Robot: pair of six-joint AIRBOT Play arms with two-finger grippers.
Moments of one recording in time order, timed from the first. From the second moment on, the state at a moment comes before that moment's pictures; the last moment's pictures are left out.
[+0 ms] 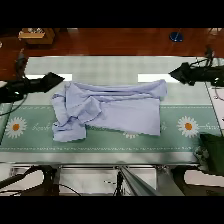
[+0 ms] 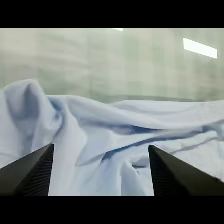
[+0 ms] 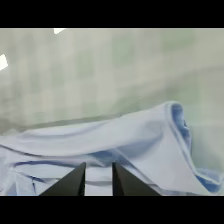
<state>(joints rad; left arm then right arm) 0.29 -1.29 0.94 0.45 -0.94 -0.82 -0.34 -1.47 1.25 -0.62 1.11 1.18</state>
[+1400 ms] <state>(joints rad) 0.29 -1.39 0.80 1.08 -1.34 -0.99 -0.48 -1.33 0.97 -1.00 1.43 1.08</state>
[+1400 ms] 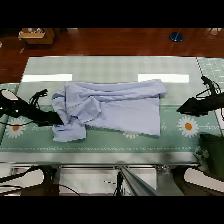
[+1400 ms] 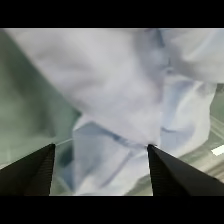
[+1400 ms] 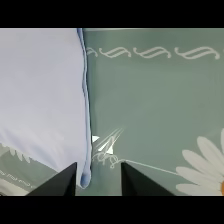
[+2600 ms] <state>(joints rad) 0.25 -1.40 0.80 1.06 -1.46 -0.93 -0.46 -1.33 0.58 -0.91 1.37 1.08</state>
